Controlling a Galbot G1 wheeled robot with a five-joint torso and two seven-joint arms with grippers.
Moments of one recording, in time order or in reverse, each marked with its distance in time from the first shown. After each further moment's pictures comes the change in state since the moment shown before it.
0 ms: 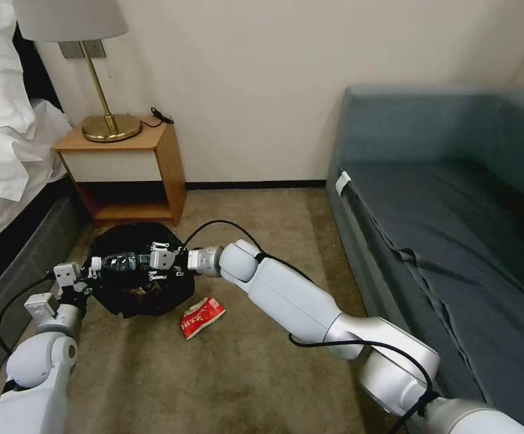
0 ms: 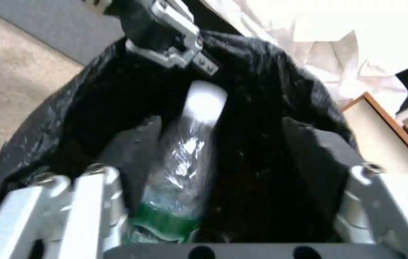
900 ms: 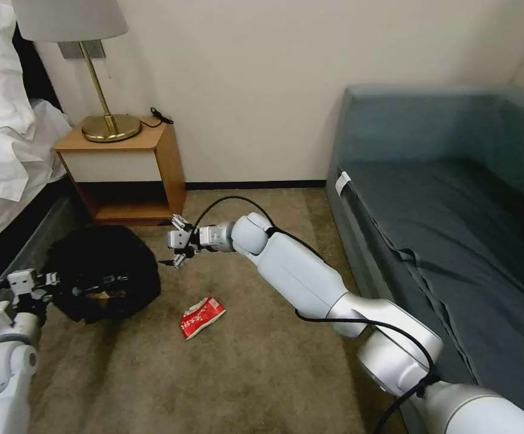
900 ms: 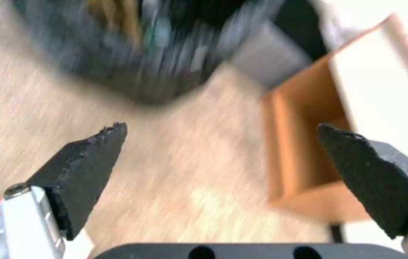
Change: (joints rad) left arm 0.044 0.079 -0.145 0.099 -0.016 -0.061 0.005; right arm 0.079 0.000 0.151 -0.176 -0.195 -0.016 -0.201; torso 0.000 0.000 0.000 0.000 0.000
